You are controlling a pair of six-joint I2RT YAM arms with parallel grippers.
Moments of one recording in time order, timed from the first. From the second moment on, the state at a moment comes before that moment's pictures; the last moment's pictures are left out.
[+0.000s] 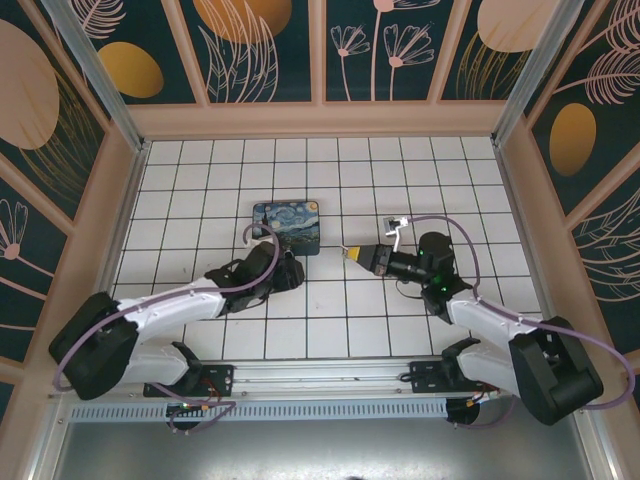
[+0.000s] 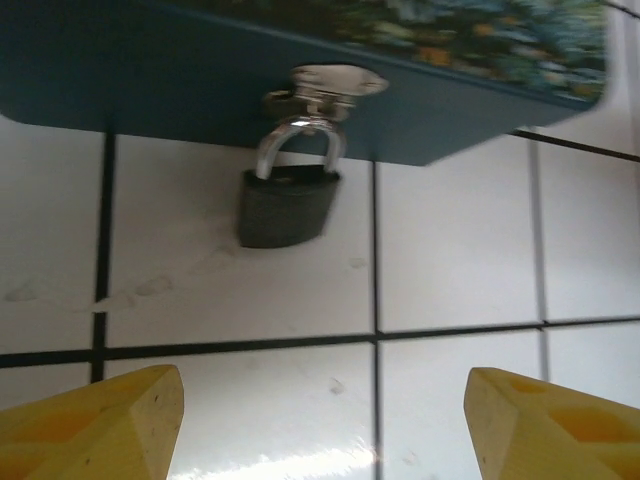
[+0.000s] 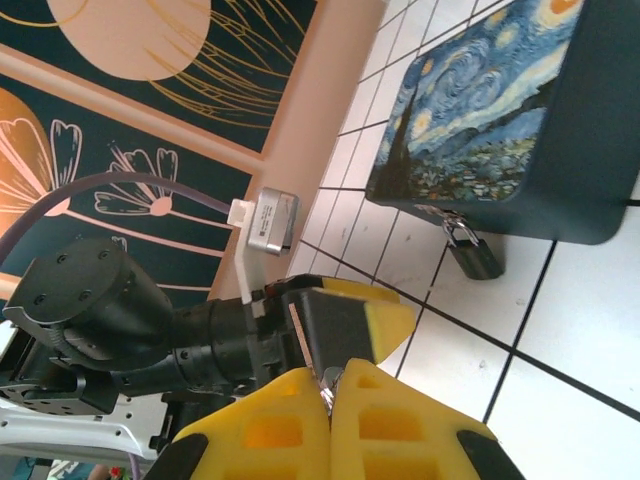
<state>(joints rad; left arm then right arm) -0.80 1.33 0.59 -0.15 -0.16 -0.91 0.46 1.11 0.31 0.60 -0.73 0.93</state>
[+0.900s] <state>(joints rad) -0.86 1.75 0.88 -0.21 -0.39 -0.94 0.46 1.10 0.26 0.65 -0.73 0.95</state>
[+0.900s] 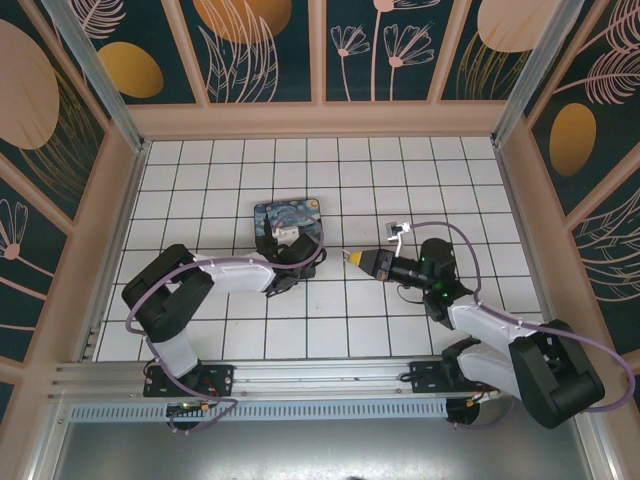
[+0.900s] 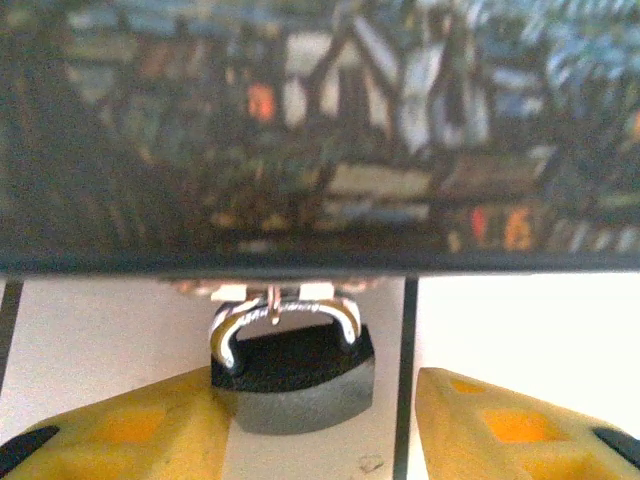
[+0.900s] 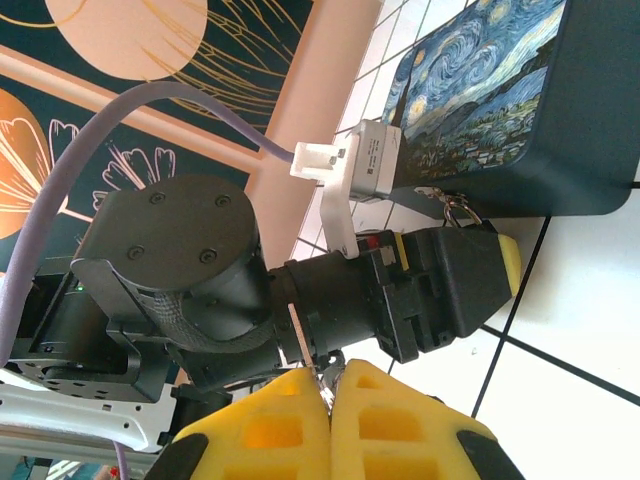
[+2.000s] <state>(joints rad) -0.86 1.80 1.01 -0.35 -0.36 -1.05 0.48 1.09 0.18 0.70 -0.73 0.94</state>
